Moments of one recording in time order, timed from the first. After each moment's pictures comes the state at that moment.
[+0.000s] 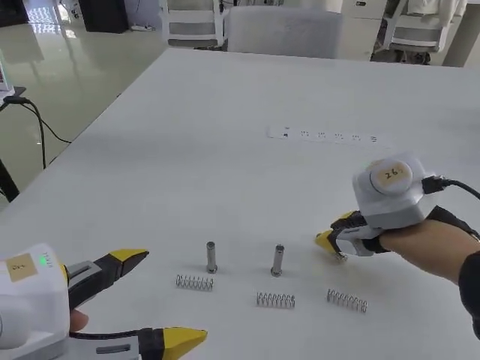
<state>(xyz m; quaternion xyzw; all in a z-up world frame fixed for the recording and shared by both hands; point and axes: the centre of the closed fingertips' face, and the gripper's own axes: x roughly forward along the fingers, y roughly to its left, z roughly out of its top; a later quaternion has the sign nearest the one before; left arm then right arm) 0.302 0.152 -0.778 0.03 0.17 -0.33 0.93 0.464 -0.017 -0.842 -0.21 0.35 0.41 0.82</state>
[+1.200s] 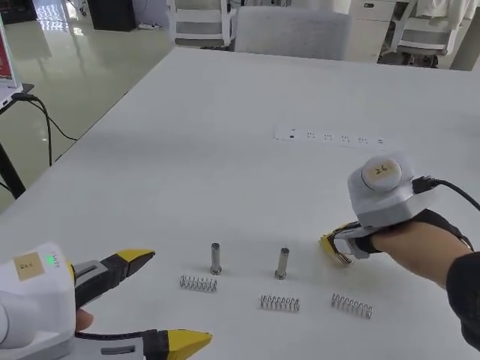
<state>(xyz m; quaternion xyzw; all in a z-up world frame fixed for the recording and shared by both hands) 0.302 0.153 -0.779 0.03 0.17 -0.34 0.93 0.457 -0.015 -0.844 -0.17 0.39 0.38 0.82</state>
